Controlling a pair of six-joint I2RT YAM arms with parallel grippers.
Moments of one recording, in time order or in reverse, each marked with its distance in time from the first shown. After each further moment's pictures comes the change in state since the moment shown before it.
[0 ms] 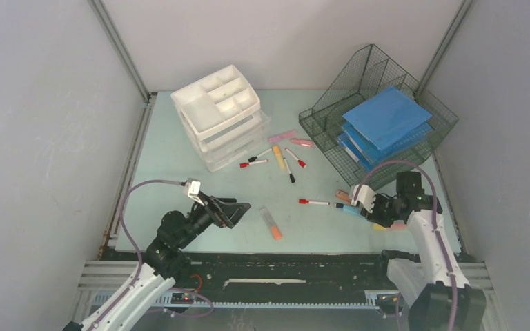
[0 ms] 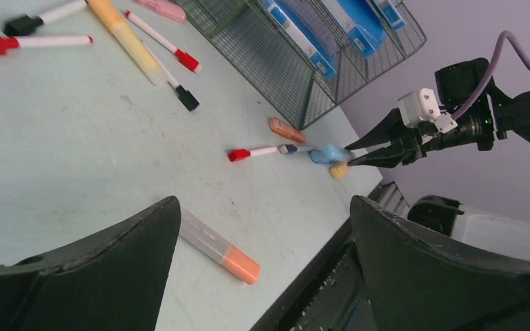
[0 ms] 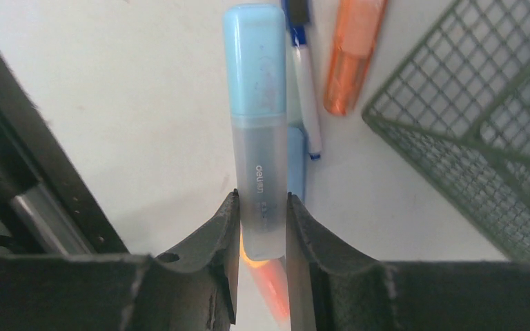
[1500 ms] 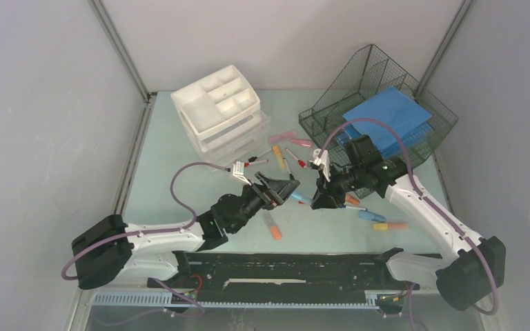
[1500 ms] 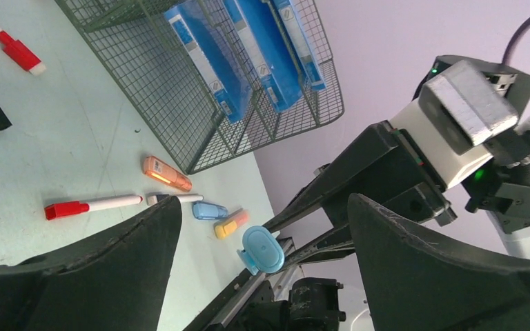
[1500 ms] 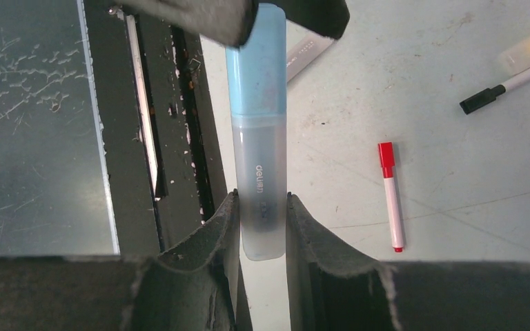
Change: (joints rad) left arm -0.485 0.957 0.305 0.733 -0.501 -0.359; right arm 0.648 0.251 0.428 0.081 -0.293 0.821
